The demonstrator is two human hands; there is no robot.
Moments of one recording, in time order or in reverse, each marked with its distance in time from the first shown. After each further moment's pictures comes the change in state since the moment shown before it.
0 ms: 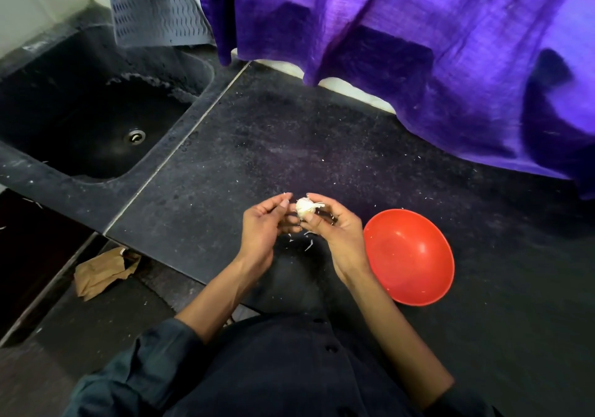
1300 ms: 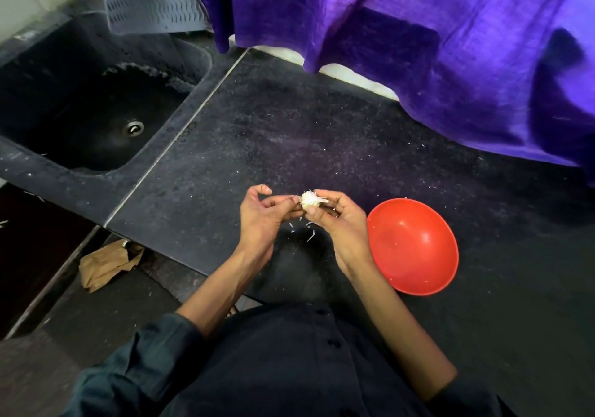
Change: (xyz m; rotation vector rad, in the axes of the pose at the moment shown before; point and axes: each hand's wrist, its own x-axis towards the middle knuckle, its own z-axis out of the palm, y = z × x) left_hand -0.001 0.002 0.002 -0.061 0.045 0.068; right_hand 0.003 0.010 -0.003 0.013 0.077 0.028
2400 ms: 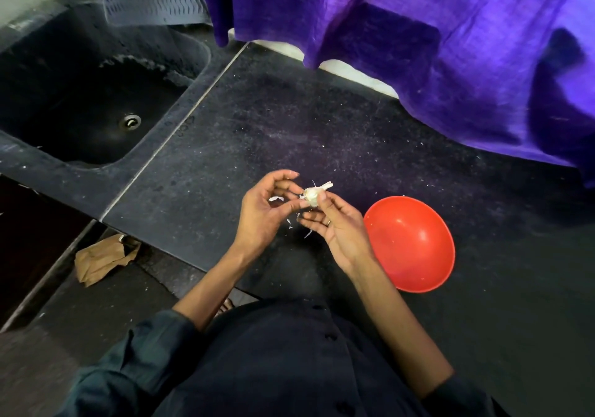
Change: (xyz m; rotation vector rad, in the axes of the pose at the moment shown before) left_hand 0.002 0.001 -0.010 0.448 -0.247 0.360; right_hand -0.002 -0.005 -0.005 0.213 -0.103 0.179
